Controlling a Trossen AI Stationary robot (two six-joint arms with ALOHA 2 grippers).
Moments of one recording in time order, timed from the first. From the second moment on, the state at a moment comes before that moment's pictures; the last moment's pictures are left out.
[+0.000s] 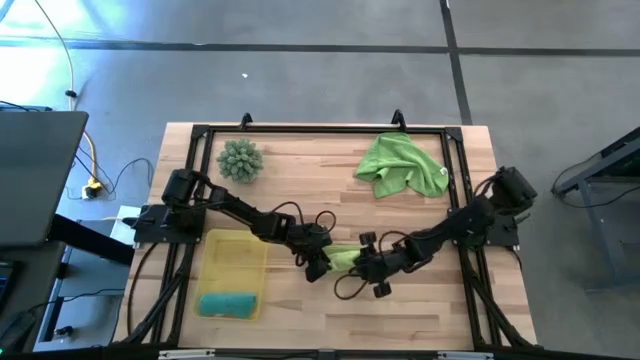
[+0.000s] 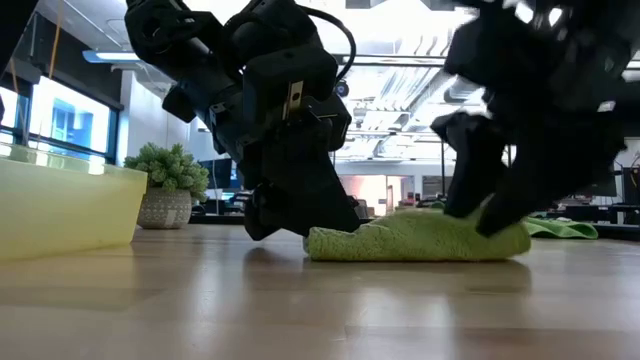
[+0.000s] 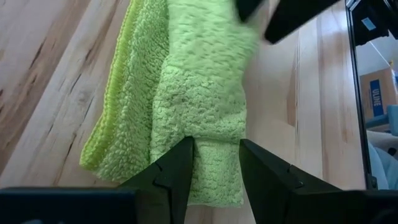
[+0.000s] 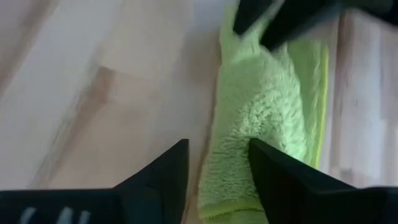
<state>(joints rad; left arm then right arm) -0.07 2.01 0.97 0.23 0.20 -0.64 0.47 1.69 0.82 -0.08 0.25 0.07</state>
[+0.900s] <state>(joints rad) -0.09 2.00 0.97 0.40 0.39 -0.55 0.44 1.78 0.83 -0.28 0.28 0.46</state>
